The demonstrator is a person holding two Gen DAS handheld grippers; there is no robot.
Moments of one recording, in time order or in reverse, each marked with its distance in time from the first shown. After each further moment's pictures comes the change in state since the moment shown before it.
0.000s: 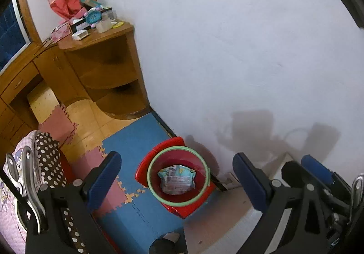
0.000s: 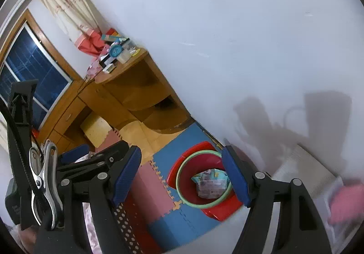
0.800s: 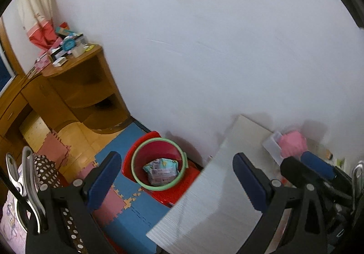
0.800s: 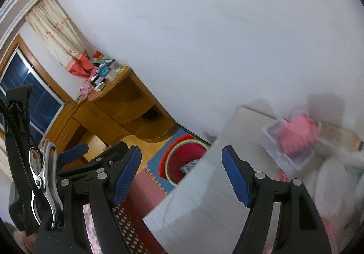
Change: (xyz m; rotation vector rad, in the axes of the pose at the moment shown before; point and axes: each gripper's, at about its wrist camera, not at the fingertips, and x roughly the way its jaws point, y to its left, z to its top) left arm -0.089 -0.079 -0.095 0.207 -0.074 -0.080; right arm -0.134 -0.044 -0.092 0.133 -0.099 -0.077
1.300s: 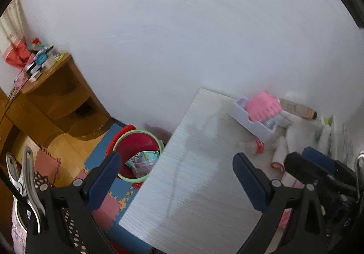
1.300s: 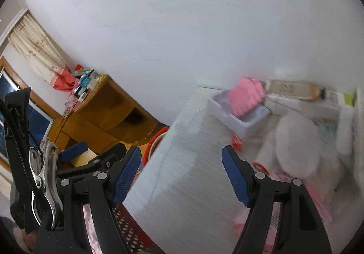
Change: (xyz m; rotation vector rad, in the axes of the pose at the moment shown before) left arm 0.010 -0.074 -0.049 0.174 0.031 -0.084; right arm -0.044 -0.074 -0.055 0.142 -0.014 -0.083
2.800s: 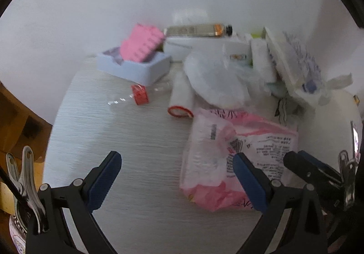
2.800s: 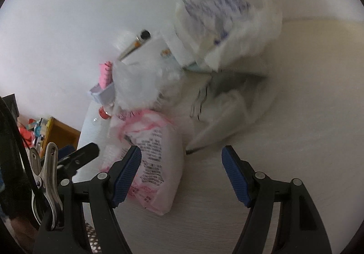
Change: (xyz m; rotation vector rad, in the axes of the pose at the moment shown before) left arm 0.052 -0.160 -0.077 0.312 0.139 -0.302; right arm -0.071 -0.173 -0.133 0.406 -0.084 -0.264
